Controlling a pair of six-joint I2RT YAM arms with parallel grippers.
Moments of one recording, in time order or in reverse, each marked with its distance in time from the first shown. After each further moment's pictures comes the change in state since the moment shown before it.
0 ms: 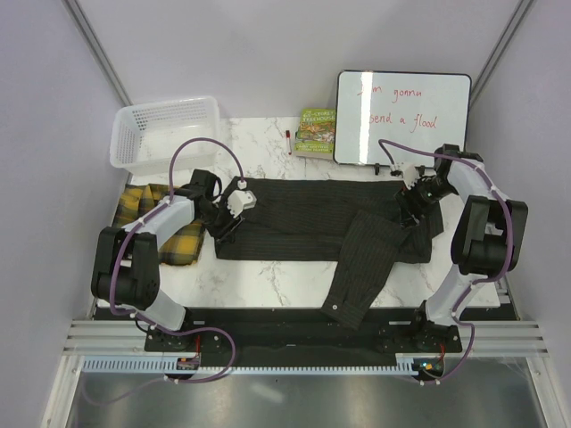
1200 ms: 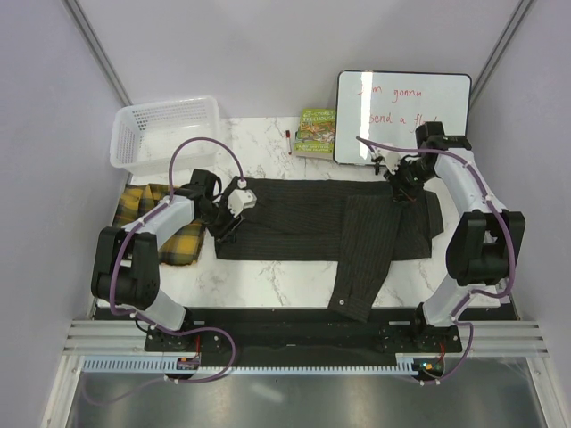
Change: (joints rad) left arm 0.000 0.000 0.001 0.003 0.026 -0.011; right arm 0.170 -0.079 0.143 -0.033 0.037 -0.013
